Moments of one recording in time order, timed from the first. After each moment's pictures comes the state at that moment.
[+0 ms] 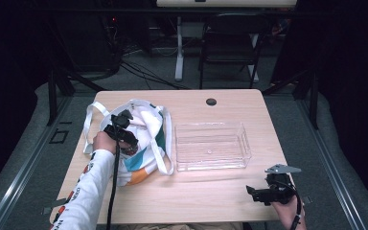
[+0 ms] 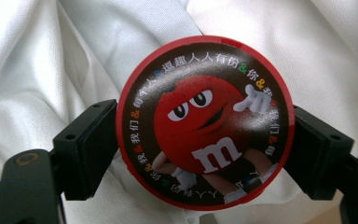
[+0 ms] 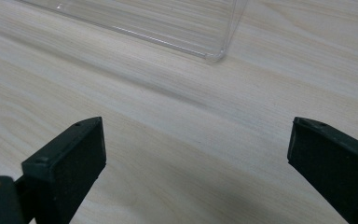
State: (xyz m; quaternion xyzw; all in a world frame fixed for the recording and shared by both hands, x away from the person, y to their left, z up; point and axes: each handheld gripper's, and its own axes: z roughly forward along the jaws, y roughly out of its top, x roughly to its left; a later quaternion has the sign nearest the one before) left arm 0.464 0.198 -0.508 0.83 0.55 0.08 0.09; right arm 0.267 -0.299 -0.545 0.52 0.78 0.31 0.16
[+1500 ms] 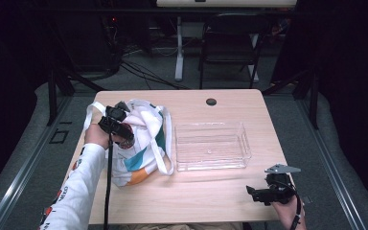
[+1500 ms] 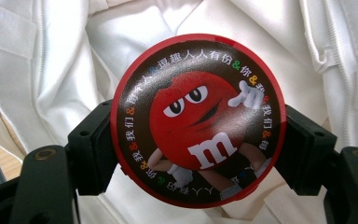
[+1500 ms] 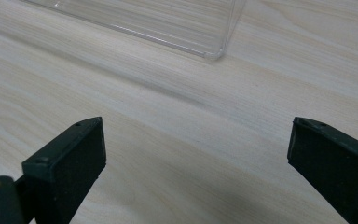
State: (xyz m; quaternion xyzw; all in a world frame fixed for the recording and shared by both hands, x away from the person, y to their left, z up) left arm 0.453 0.201 -0.455 0.85 0.51 0.10 0.11; right arm 0.267 -0.298 -0.545 0.52 0.78 0.31 0.16
